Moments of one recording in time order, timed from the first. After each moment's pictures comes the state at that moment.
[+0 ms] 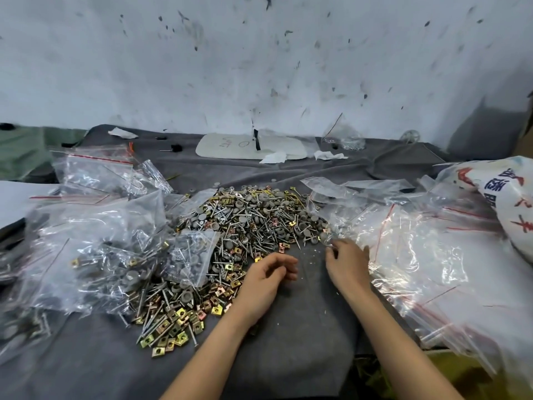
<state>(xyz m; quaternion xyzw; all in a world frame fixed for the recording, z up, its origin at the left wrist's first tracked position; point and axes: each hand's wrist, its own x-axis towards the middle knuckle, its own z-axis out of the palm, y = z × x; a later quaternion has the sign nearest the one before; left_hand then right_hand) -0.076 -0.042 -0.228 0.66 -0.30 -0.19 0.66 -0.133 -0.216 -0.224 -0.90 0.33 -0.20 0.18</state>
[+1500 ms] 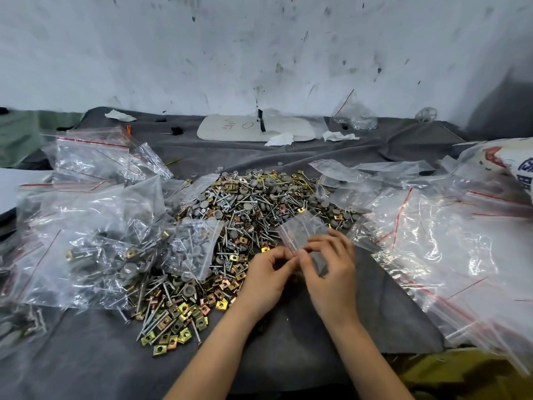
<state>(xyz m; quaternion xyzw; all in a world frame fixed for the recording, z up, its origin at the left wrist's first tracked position) -0.071 -0.039 -0.232 0.68 -0.30 -0.16 0.64 -0.142 -0.137 -0.233 -0.83 0.15 -0.46 0.29</state>
